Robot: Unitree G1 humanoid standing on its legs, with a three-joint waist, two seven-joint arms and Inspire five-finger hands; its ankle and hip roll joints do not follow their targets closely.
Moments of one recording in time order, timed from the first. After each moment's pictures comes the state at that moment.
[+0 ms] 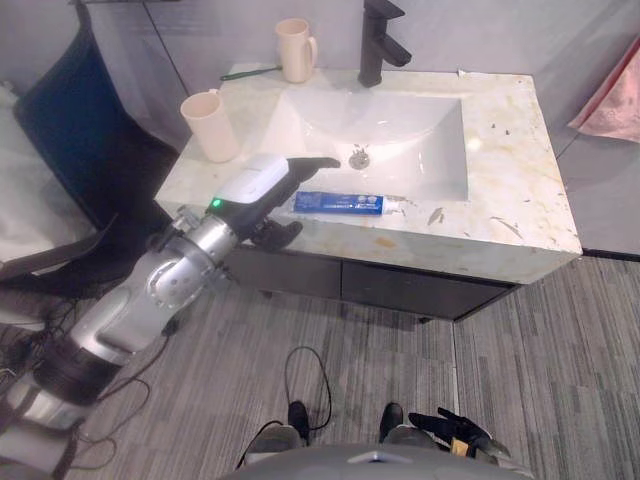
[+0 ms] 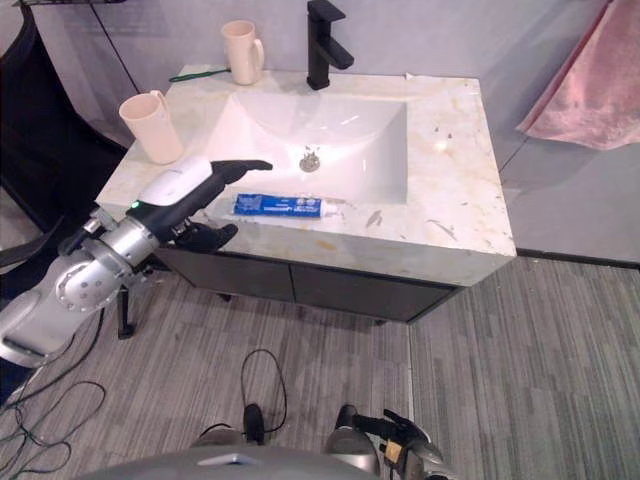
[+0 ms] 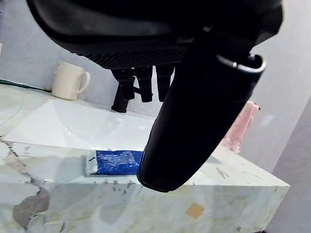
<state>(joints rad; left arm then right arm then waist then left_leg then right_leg) -0.34 0.91 -0.38 -0.29 0.24 -0.08 -0.05 0.01 -0.24 0.06 1.21 0.44 0.04 -0.02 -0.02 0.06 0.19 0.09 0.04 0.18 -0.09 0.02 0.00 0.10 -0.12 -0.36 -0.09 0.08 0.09</state>
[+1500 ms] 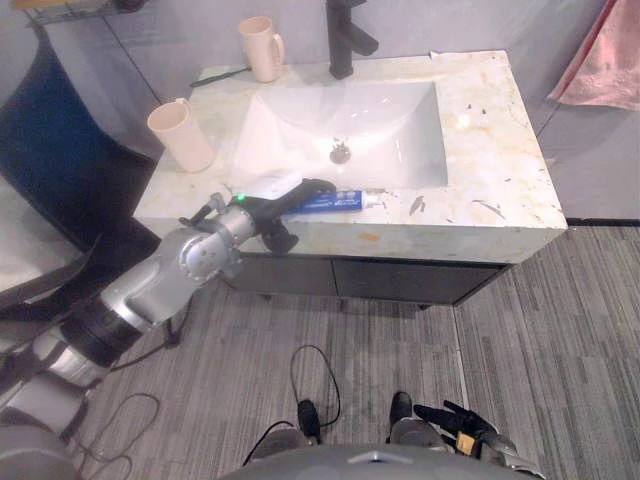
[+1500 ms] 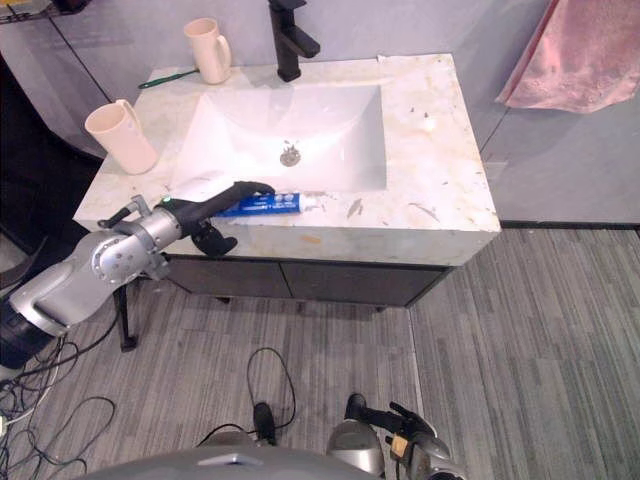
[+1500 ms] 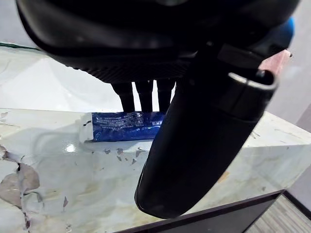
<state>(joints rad) -0.57 0.91 -0.62 -0.16 0.22 0.13 -0.18 0.01 -0.27 0.07 1.16 0.46 0.05 -0.02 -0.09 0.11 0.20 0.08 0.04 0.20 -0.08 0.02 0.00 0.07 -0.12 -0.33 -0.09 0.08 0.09</state>
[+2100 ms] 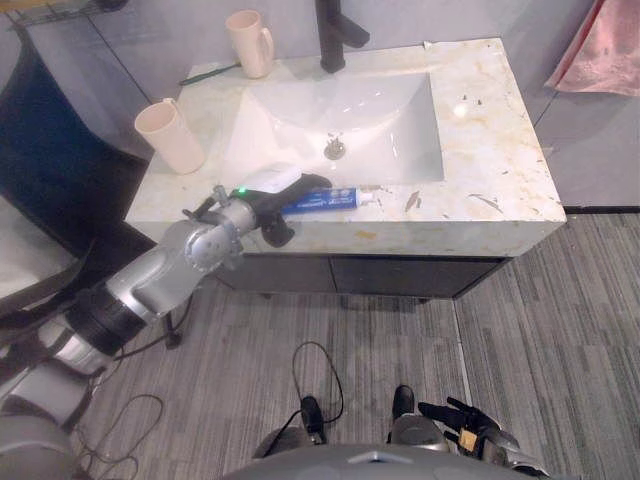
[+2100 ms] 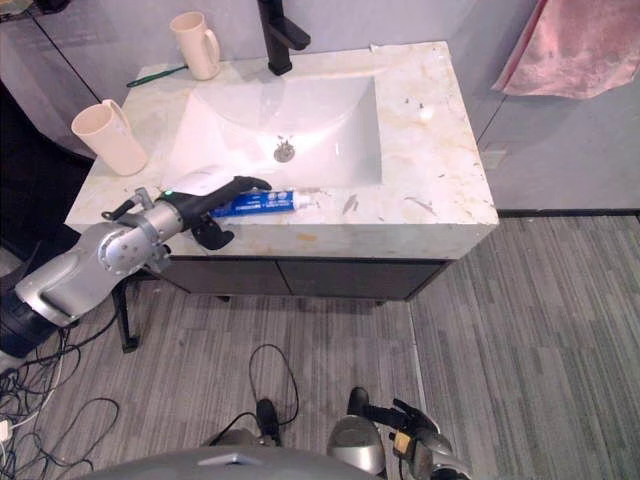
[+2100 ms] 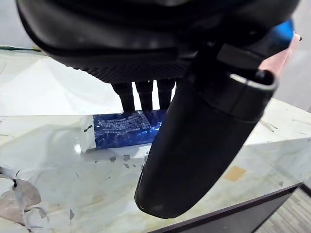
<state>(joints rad) -0.63 0.91 -0.66 -0.12 0.24 0.16 -0.18 0.00 -0.29 0.07 1.17 0.45 0.05 -0.03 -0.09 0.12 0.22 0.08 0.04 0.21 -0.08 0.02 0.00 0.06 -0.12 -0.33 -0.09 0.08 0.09</state>
